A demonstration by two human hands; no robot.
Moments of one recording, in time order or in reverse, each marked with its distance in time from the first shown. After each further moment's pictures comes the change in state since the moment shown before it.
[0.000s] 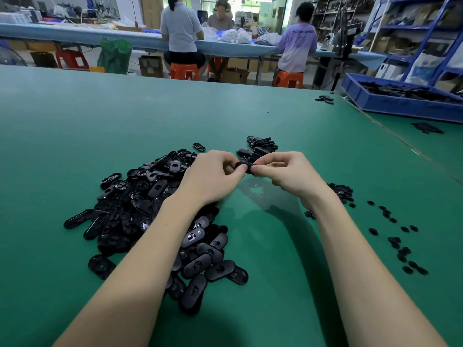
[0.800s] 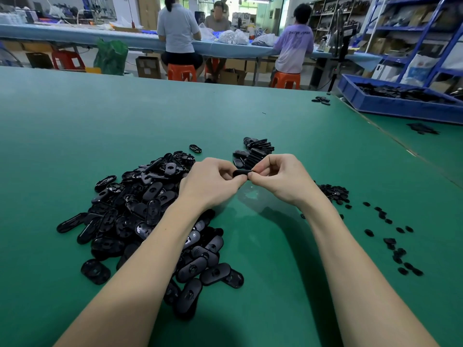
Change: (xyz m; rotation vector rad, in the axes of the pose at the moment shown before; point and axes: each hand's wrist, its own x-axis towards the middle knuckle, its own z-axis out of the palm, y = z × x) left_hand -0.004 0.003 0.010 -0.081 -0.028 -0.166; right_hand 0.001 0.007 0.004 -0.142 0.030 -0.112
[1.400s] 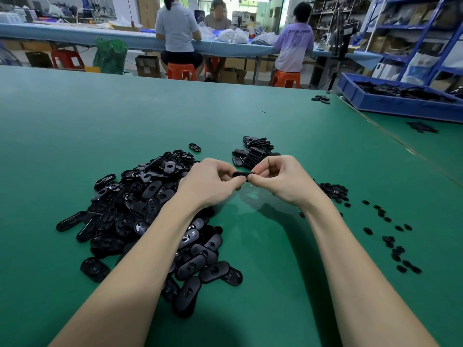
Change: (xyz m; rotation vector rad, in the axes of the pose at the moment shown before) left_hand 0.003 -0.006 -0.003 0.018 -0.079 0.047; right_hand 0.000 0.007 -0.002 0.051 -0.077 0.001
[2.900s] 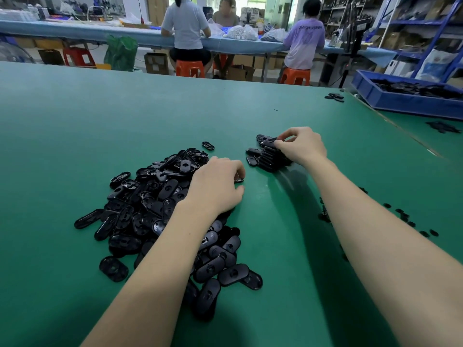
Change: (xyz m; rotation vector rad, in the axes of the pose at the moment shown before) left_hand -0.005 -0.008 -0.002 0.427 0.121 0.164; right_hand 0.090 0.002 -0.015 -0.420 0.300 0.209
